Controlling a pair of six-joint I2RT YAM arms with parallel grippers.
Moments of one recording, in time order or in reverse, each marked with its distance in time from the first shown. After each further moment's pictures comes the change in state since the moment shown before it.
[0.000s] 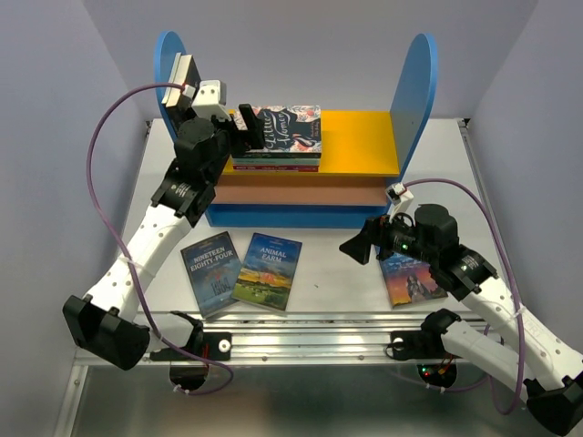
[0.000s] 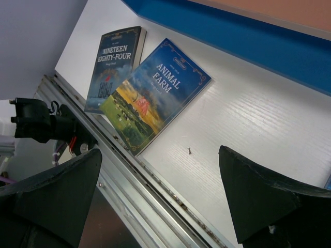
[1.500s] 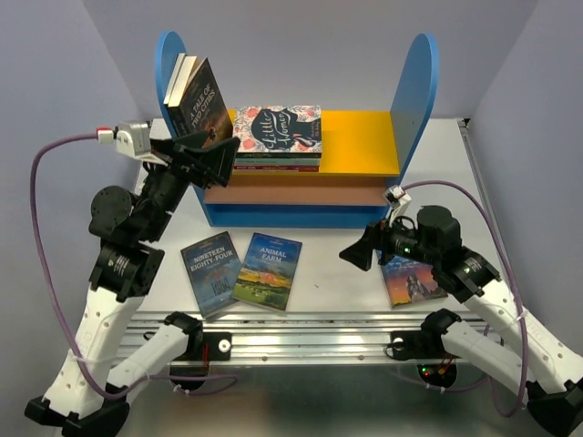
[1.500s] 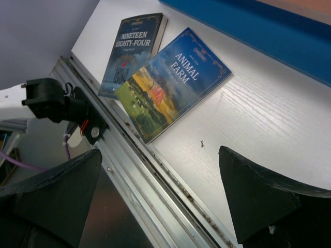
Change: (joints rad) left arm 0.032 -0.439 -0.099 0.053 0.283 -0.165; right arm 0.000 -0.021 0.000 -0.013 -0.080 -0.025
